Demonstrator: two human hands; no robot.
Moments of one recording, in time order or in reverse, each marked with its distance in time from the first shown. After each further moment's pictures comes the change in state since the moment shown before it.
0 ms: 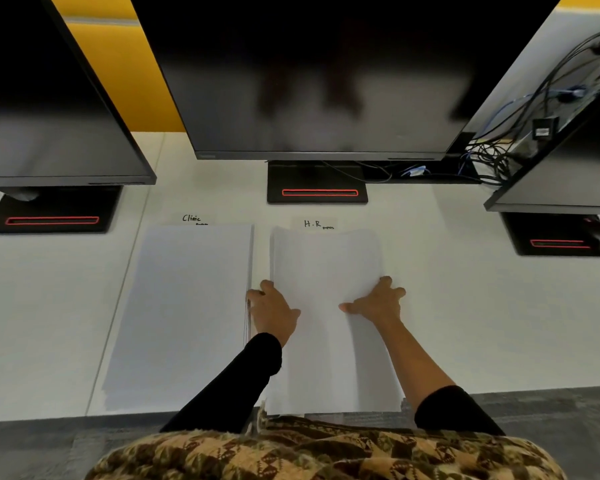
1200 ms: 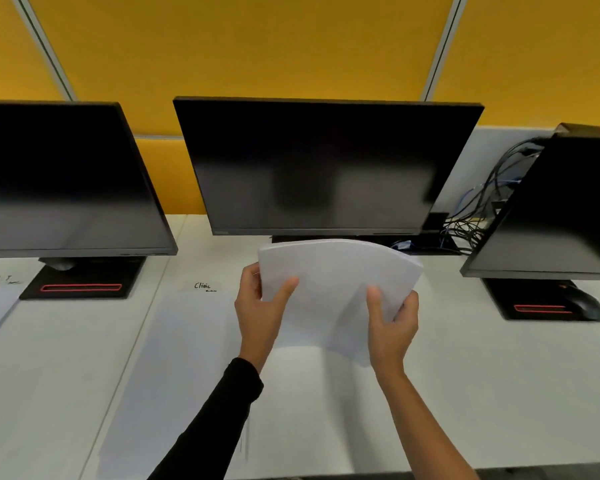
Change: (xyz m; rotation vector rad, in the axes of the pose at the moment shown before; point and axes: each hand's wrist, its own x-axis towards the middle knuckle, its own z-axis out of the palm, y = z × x) left_hand -0.056 0.052 -0.114 -1.161 0.387 0.539; right_hand -0.091 -0.032 -0.053 1.130 0.513 -0.771
